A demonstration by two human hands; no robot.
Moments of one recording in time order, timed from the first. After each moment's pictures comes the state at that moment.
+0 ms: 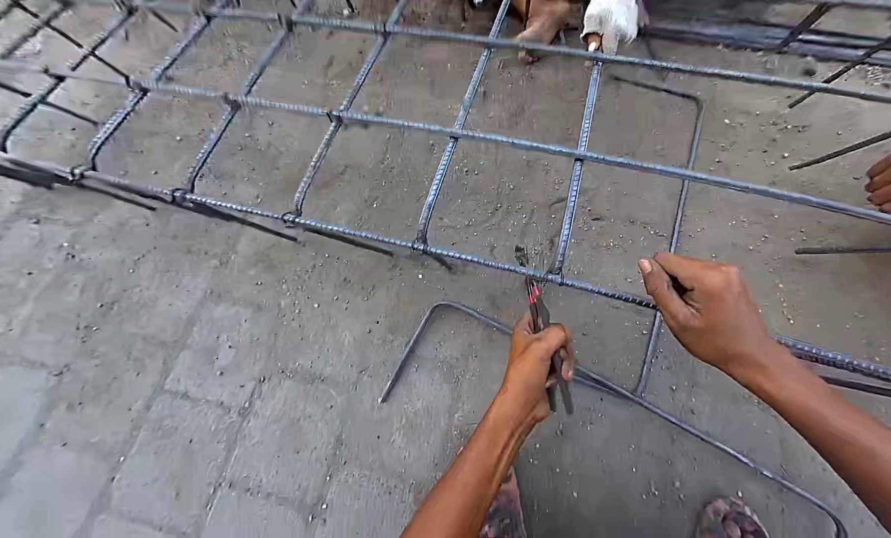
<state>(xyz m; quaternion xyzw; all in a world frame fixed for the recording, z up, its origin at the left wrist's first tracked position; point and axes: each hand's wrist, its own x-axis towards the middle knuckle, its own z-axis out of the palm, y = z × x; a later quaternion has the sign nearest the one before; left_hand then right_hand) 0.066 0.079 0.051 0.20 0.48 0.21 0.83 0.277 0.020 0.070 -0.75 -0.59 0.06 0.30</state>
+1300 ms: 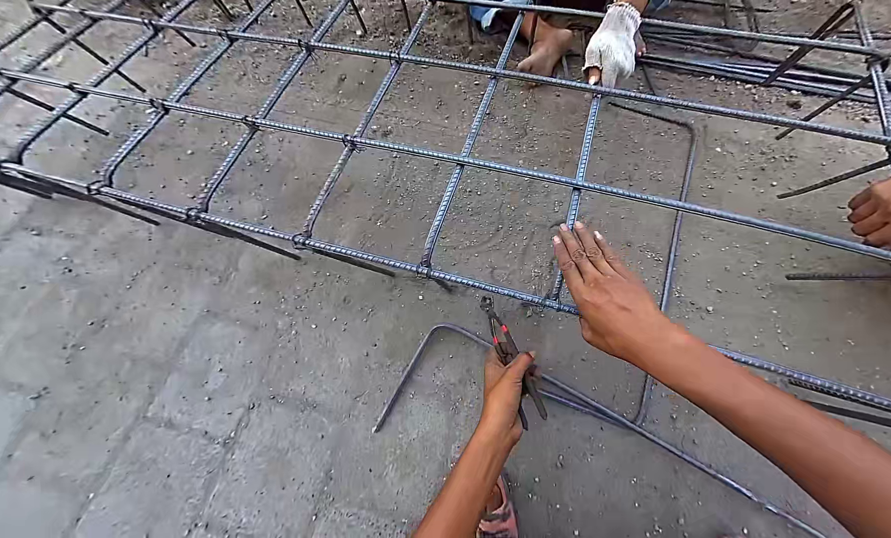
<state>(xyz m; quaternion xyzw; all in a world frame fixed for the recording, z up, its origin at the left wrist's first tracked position) 0.051 0.095 0.006 0.24 0.59 0.25 0.73 0.241 0.097 0.061 -0.69 -0.72 0.07 -0.03</state>
